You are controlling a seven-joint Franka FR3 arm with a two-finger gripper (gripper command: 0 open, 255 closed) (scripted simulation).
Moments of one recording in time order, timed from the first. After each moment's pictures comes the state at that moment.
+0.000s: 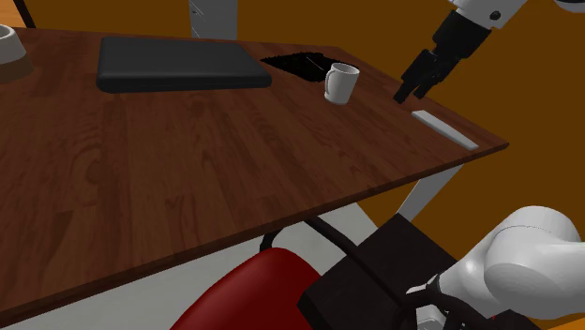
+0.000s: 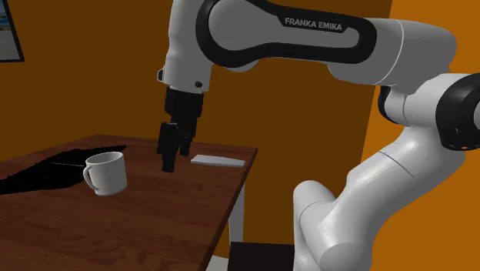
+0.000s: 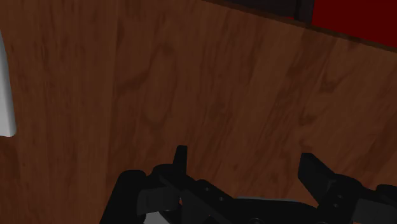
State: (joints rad) arm 0.01 -0.83 -0.03 -2.33 0.02 1.70 0.00
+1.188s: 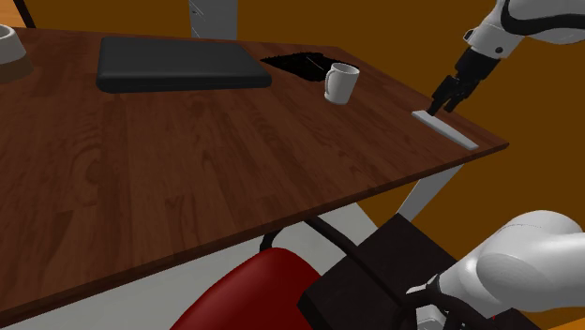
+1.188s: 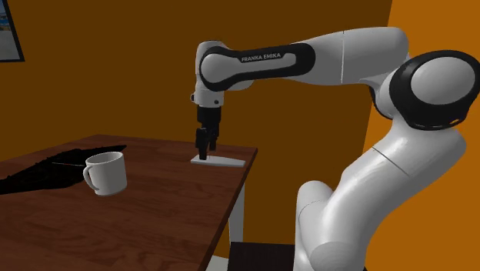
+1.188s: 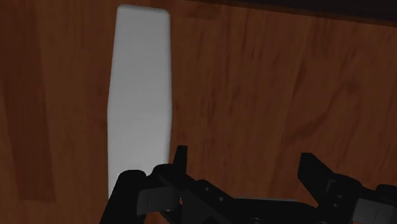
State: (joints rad) arm -0.13 -0.67 -0.35 -2.31 -0.17 1.73 -0.26
